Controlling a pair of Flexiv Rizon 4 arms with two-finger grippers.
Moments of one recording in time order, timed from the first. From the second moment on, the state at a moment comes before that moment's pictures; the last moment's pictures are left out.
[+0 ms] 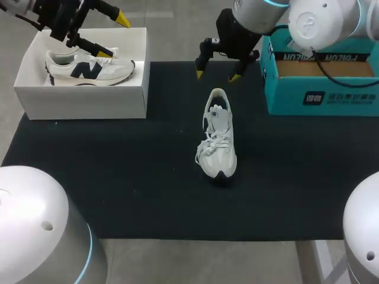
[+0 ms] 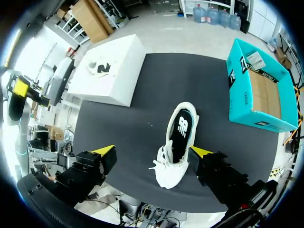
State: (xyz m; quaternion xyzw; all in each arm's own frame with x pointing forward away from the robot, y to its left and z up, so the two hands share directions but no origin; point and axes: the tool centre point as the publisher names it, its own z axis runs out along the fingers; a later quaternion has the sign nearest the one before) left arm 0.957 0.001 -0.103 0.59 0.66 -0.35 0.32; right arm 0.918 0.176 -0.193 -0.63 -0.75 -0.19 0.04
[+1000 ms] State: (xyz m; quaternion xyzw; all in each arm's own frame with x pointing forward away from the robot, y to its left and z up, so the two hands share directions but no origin) left arm 0.957 0.001 -0.103 0.59 0.66 -0.35 0.32; right arm 0.930 0.177 -0.259 -0.67 -0.73 -0.16 -0.02
